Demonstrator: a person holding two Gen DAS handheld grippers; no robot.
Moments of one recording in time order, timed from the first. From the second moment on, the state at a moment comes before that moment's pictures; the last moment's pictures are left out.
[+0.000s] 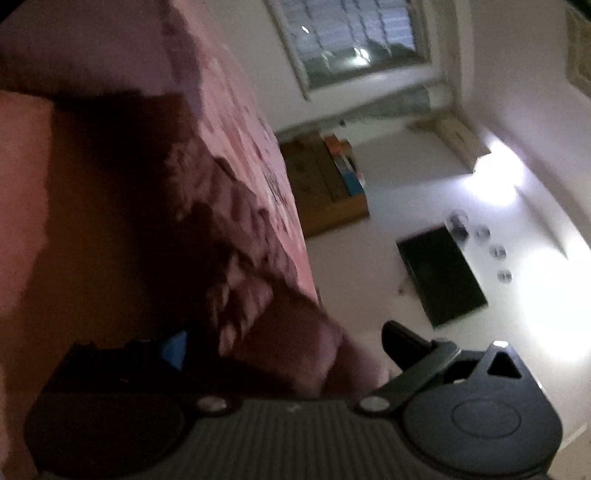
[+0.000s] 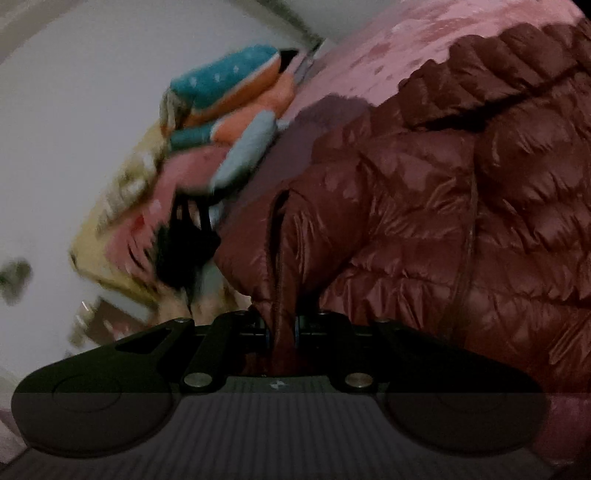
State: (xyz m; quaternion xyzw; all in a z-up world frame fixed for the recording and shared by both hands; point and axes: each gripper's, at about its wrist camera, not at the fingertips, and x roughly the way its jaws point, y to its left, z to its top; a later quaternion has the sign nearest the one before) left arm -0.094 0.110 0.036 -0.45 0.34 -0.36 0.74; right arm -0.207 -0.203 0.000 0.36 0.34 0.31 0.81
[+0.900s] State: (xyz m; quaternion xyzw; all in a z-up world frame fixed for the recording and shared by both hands) left arm -0.102 -0.002 0.091 -0.12 0.25 -0.46 0.84; right arm -0.200 -0.274 0.001 0.55 0.24 0.30 0.74
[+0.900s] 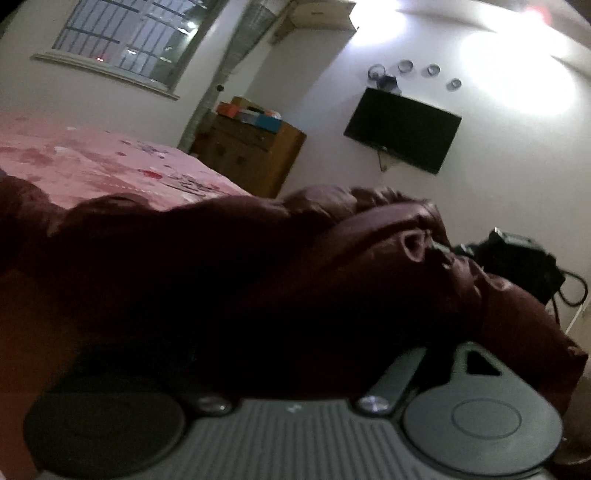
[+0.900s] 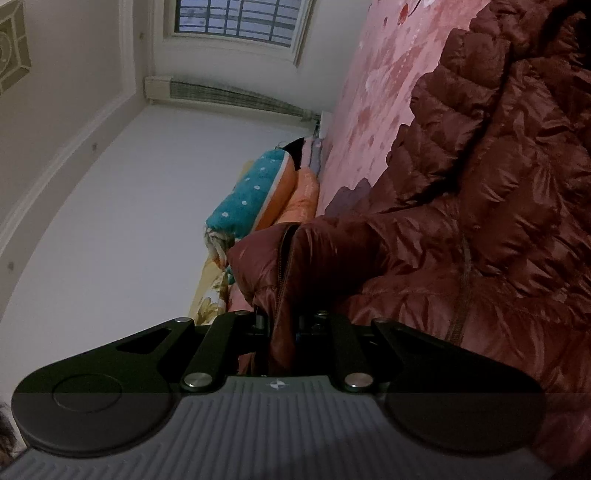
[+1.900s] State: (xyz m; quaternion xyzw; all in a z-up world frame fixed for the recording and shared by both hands) left arm -0.228 0.031 0.098 -0.08 0.41 -0.48 0.77; right arm -0.166 -0.202 -0.021 0.39 0.35 0.28 0.81
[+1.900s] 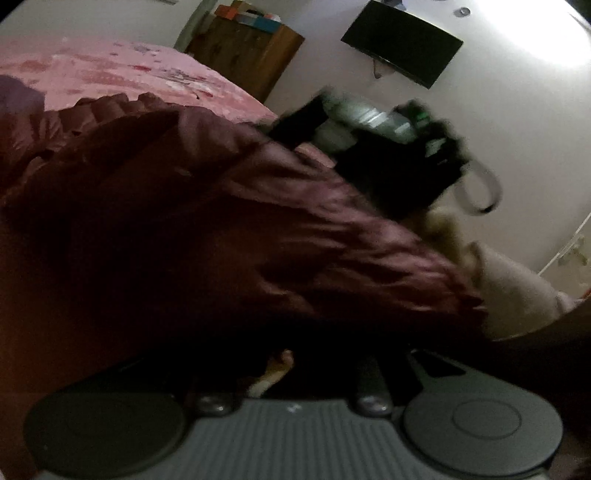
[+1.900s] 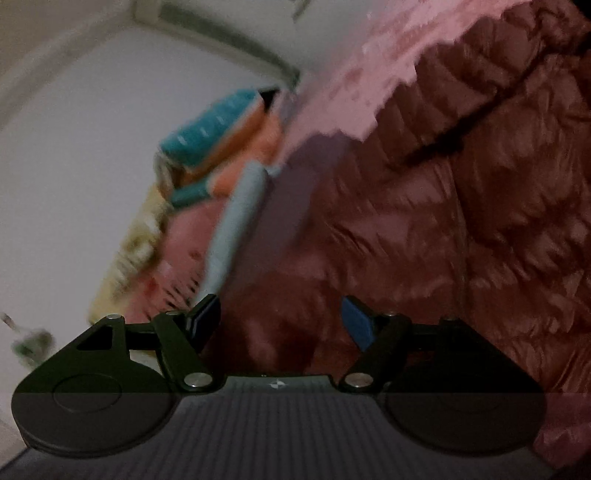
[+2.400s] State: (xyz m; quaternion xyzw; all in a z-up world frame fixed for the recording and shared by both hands) left arm -0.247 0.102 0.146 -0.23 0.39 -0.49 0.75; right arm -0.184 -0.088 -0.064 -0.07 0.43 0.32 0.84
